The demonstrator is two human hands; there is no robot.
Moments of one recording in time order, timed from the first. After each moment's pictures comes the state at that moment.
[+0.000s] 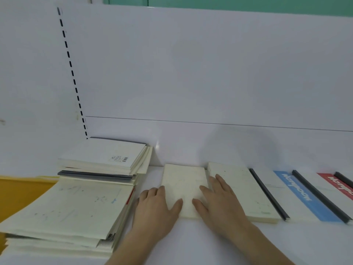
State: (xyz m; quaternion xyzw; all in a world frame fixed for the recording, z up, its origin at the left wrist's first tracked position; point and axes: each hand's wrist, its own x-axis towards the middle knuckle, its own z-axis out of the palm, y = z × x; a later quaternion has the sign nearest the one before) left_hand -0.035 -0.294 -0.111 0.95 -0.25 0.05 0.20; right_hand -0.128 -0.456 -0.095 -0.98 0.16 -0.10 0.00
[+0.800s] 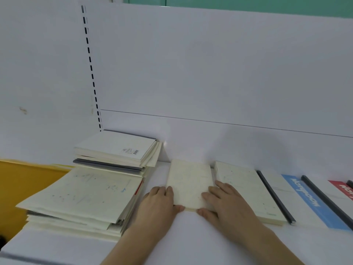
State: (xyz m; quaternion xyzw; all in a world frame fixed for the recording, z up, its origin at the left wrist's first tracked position) left_hand -0.042 -0.277 -0.106 0.94 -0.34 0.06 0.04; right_hand -0.142 -0.468 -0.102 -0.99 0.05 -0.12 -0.02
